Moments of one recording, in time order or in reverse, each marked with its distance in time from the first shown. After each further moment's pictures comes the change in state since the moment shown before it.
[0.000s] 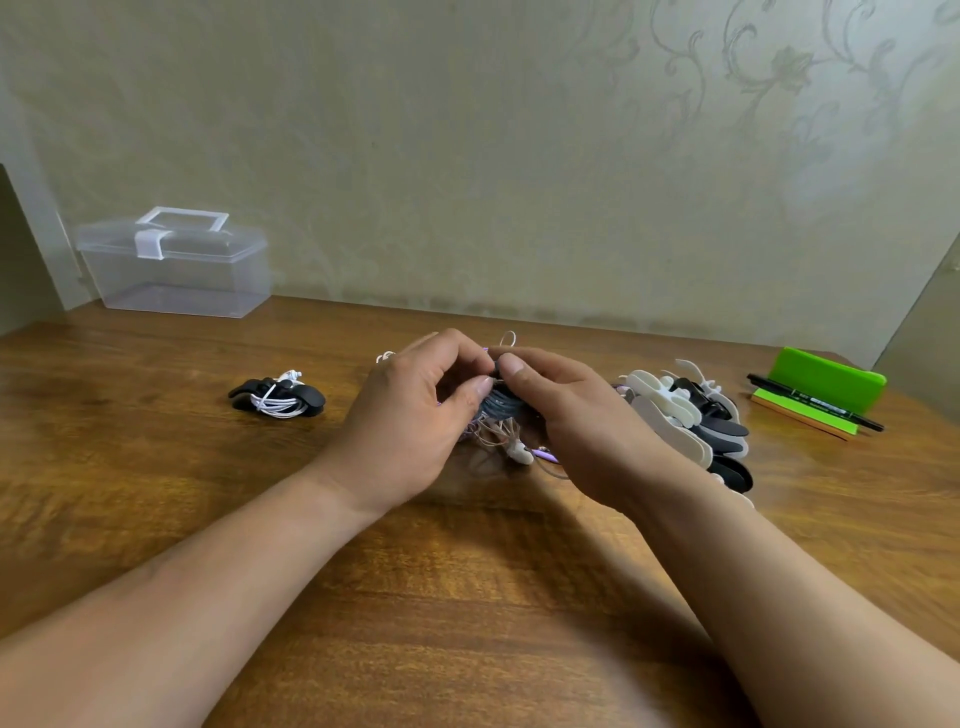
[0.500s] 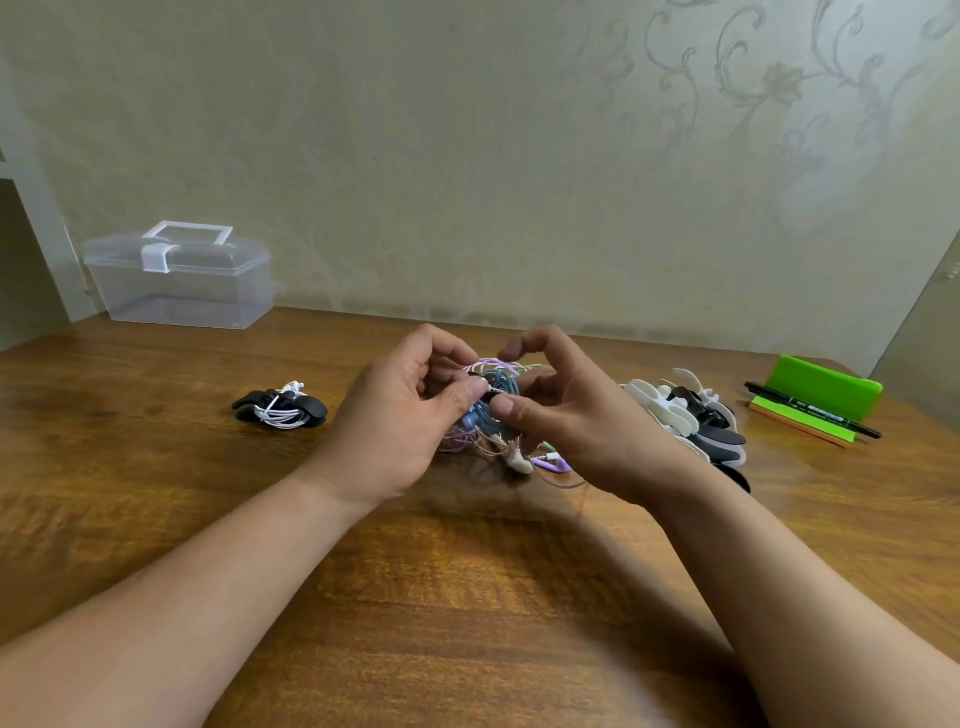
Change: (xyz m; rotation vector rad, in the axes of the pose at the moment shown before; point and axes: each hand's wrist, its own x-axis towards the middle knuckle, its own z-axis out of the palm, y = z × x) left_hand 0.004 -0.003 -0.007 -0.189 0.028 -0.156; right_hand -0.008 -0.014 -0.017 -0.258 -0.101 -0.173
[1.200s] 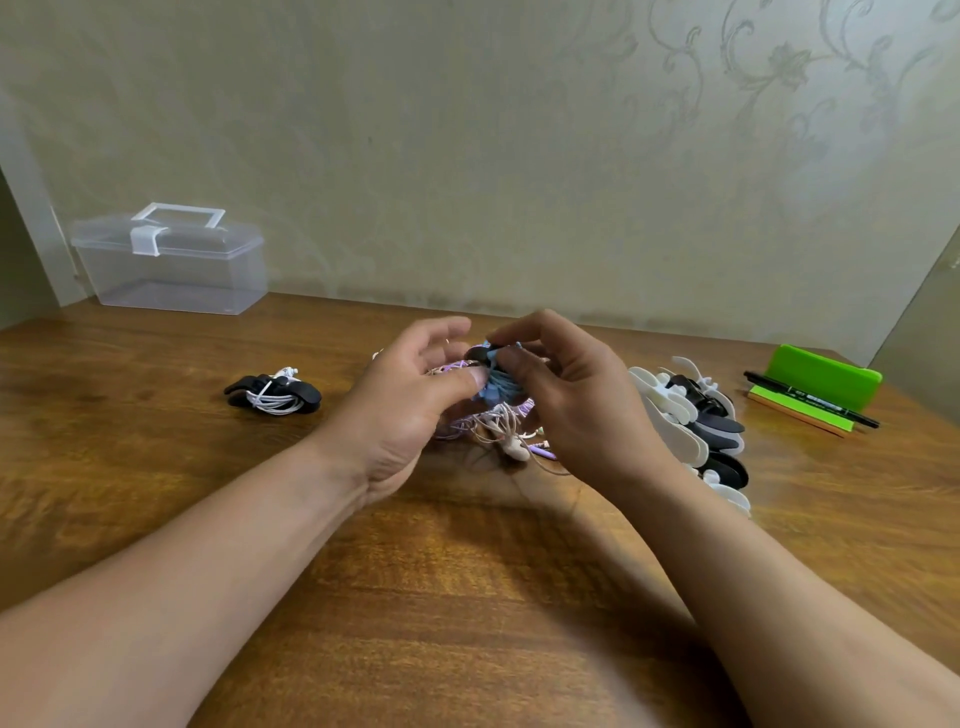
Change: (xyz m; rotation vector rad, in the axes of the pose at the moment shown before) left_hand 0.004 0.006 0.016 -0.465 0.007 -0.380; right_hand 0.001 0.001 0.018 -0.094 0.311 -0.117
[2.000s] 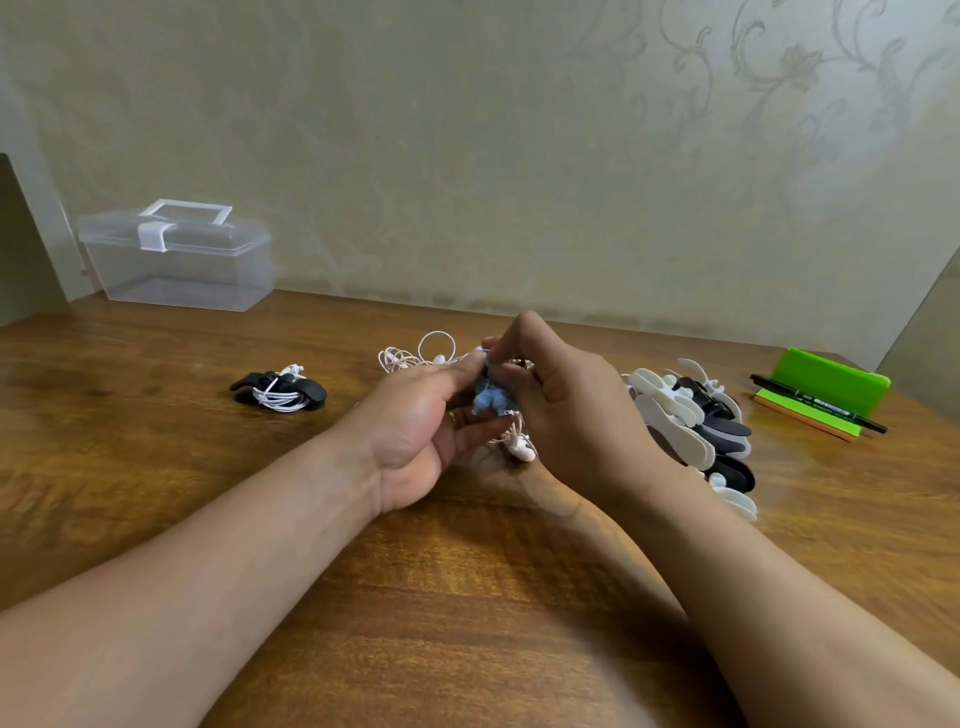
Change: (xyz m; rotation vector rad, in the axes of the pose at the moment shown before) left_hand -0.001 0.001 0.010 -0.385 -0.045 -0.276; right_hand -0.002 -0.008 0.007 -0.410 -0.092 -0.175
